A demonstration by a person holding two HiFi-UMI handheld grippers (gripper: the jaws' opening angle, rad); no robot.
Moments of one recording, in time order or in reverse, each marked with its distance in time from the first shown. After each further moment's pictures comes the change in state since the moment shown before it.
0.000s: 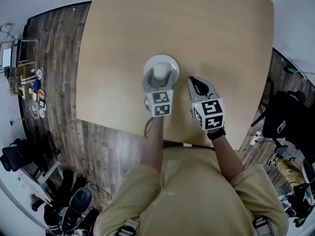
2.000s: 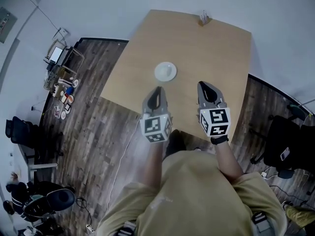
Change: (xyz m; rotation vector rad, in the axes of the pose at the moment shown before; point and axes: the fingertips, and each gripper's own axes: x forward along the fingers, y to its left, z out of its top) left arm -0.403 -0.181 0.099 -0.029 -0.573 0.184; right arm -0.362 0.052 0.015 -0.188 -0.573 0.027
